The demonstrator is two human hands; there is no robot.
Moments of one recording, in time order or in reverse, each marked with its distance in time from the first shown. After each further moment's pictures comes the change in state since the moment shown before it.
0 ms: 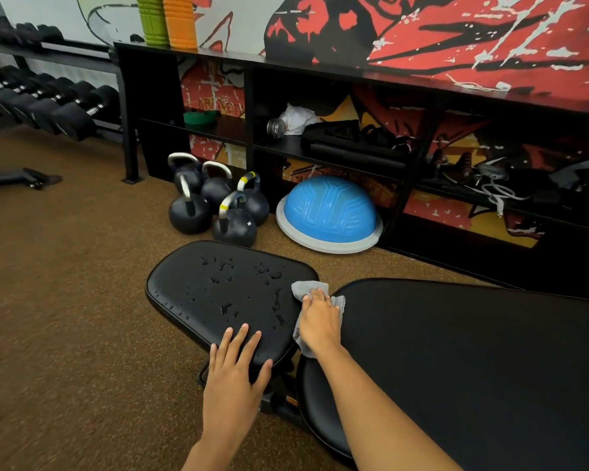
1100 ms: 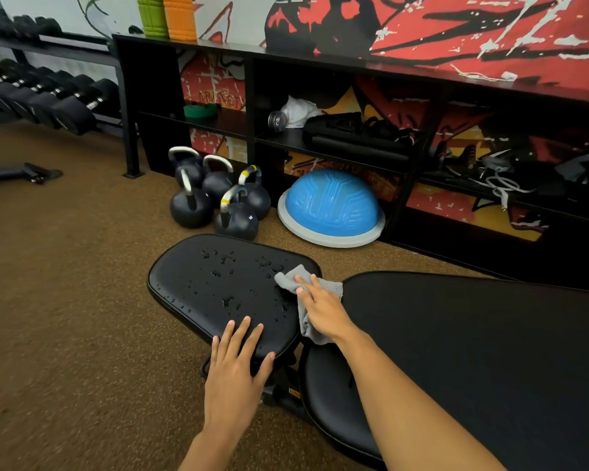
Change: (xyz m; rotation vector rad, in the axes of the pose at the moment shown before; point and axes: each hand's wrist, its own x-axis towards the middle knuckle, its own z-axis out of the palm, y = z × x) left_hand -0.001 -0.002 0.000 0.008 0.002 0.014; right_hand -0.003 0.006 -0.026 0.188 -0.274 -0.150
